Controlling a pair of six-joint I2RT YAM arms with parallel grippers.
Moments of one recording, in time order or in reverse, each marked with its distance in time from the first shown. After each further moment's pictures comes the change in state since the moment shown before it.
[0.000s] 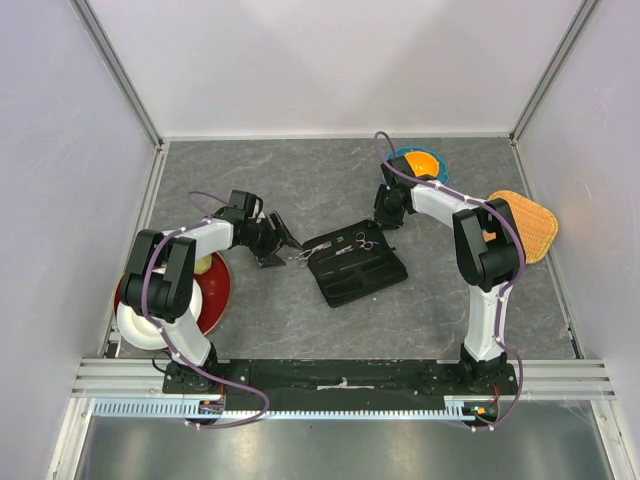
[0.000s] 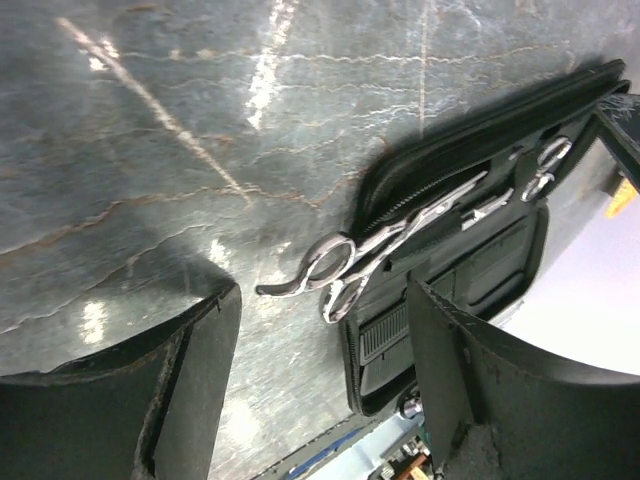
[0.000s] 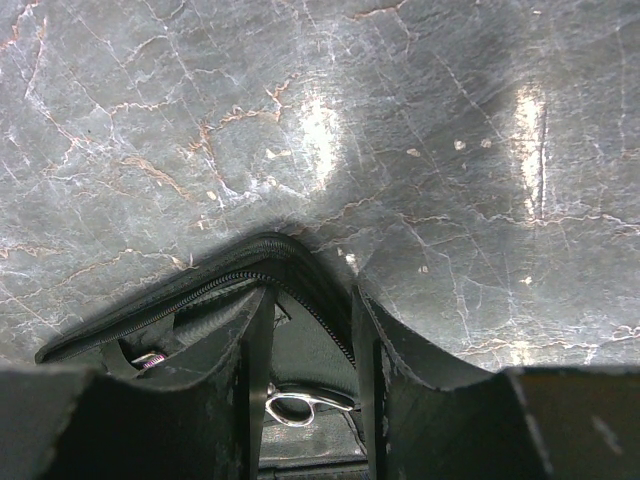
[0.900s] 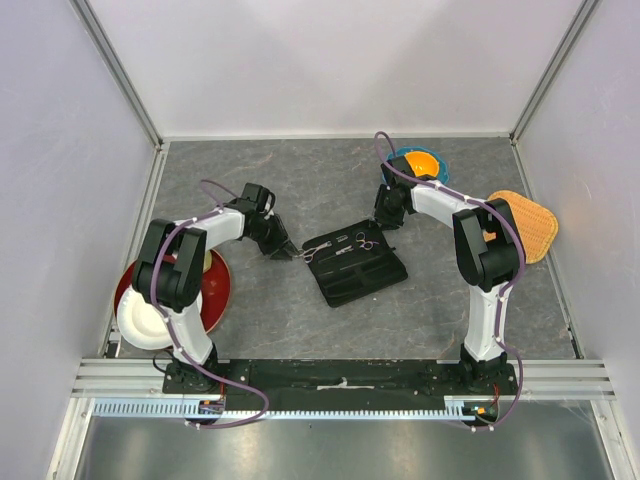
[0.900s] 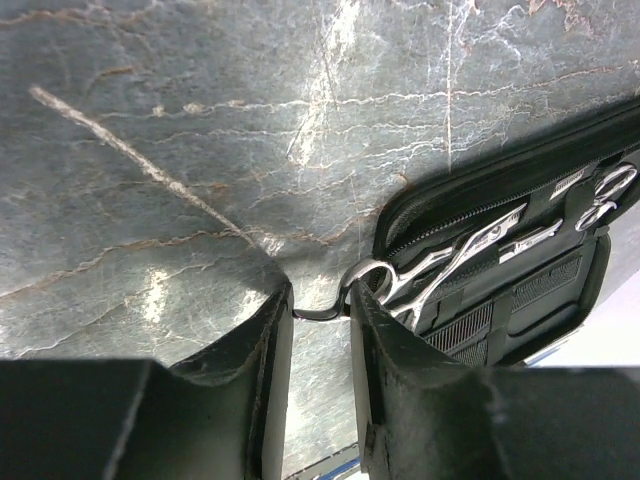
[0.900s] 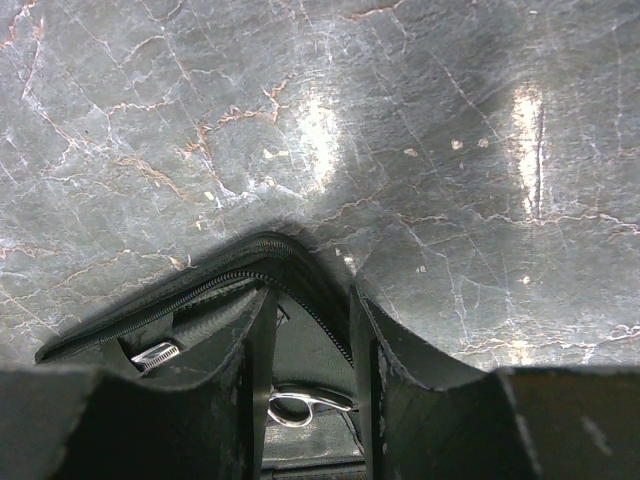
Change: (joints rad) left arm -0.057 0.082 0.132 -0.138 -0.114 0.055; right arm 0.000 0.000 -0.001 -0.001 0.003 0.001
